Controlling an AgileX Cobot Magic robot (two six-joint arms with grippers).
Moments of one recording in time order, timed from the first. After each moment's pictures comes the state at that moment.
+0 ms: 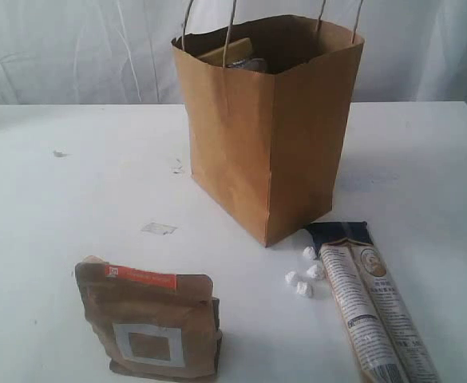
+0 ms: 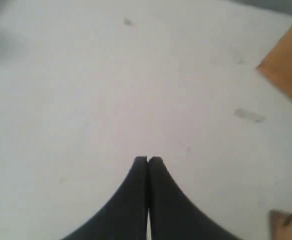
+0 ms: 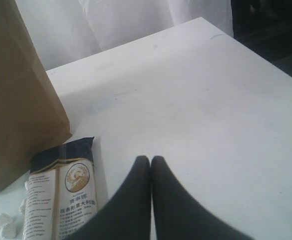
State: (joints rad) left arm 0.16 0.43 -0.29 -0.51 0.54 0.33; right arm -0.02 0.00 0.00 -0.13 0.35 0.39
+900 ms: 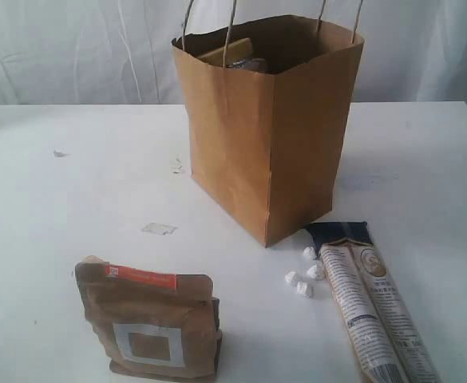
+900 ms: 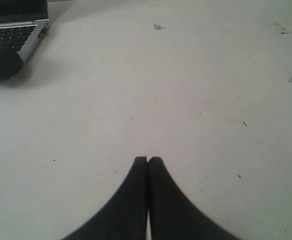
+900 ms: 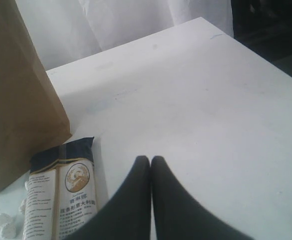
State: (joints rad) left arm 0.03 0.00 0.02 -0.09 0.42 0.15; right arm -0.02 0.00 0.00 -0.13 0.35 0.39
